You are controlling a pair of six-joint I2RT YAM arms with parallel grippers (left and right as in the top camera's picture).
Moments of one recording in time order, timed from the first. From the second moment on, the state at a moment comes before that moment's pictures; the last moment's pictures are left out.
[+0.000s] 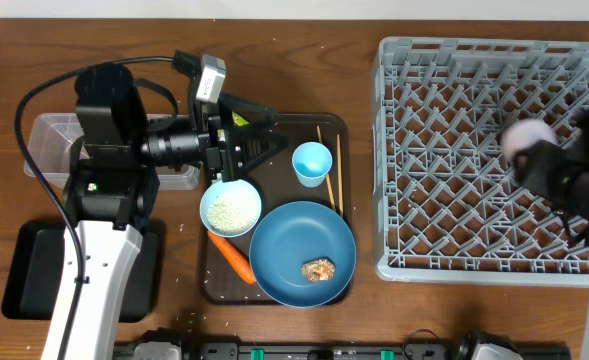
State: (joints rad) left arm -0.07 1.22 1.17 -0.24 1.32 -0.33; right arm -0.29 1.18 1.33 -1.12 -0.06 0.26
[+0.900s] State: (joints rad) left arm -0.07 1.22 1.17 -0.65 0.86 -0.23; right arm -0.57 1.60 1.33 -1.08 -0.14 0.41
